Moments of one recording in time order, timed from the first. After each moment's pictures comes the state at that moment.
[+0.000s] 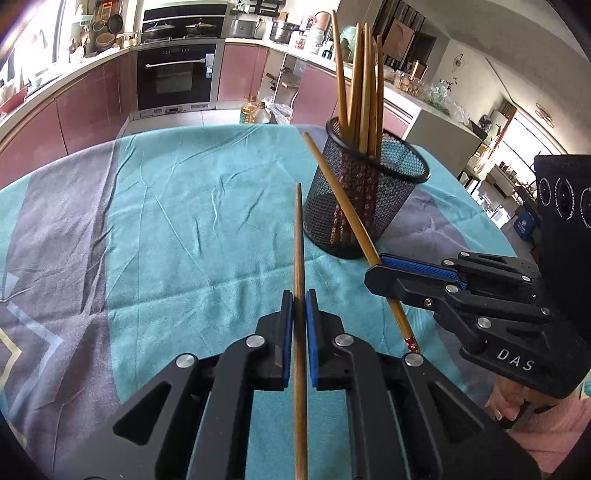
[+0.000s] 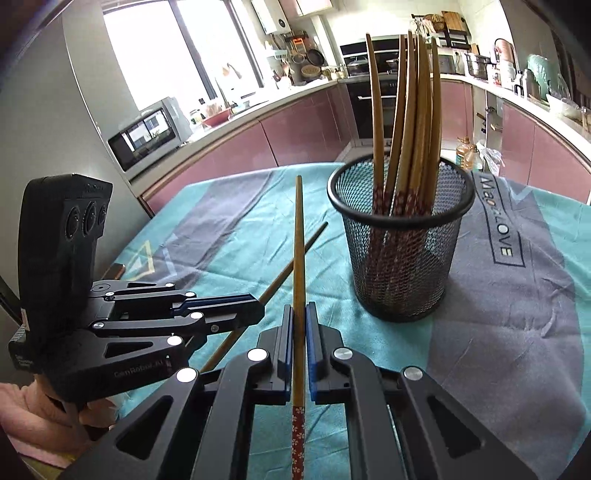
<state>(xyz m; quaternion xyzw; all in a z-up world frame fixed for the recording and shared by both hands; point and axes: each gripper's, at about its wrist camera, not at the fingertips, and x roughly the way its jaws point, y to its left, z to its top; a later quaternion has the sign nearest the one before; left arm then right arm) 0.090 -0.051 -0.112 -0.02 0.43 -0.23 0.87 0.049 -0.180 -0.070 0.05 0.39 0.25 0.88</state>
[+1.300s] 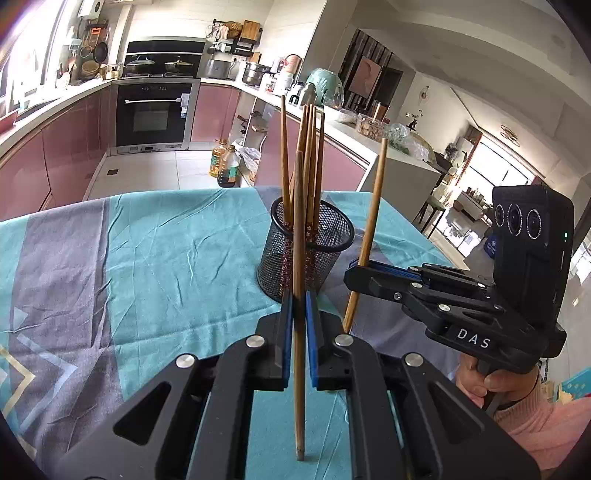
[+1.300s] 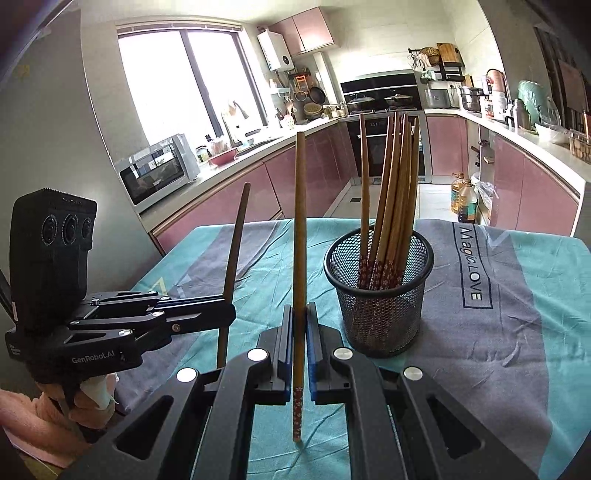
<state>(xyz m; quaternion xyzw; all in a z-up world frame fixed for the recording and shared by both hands) 0.058 -0.043 -0.045 -0.05 0.35 -0.29 0.89 0.030 -0.200 -0.025 0.06 0.32 0.25 0.91</state>
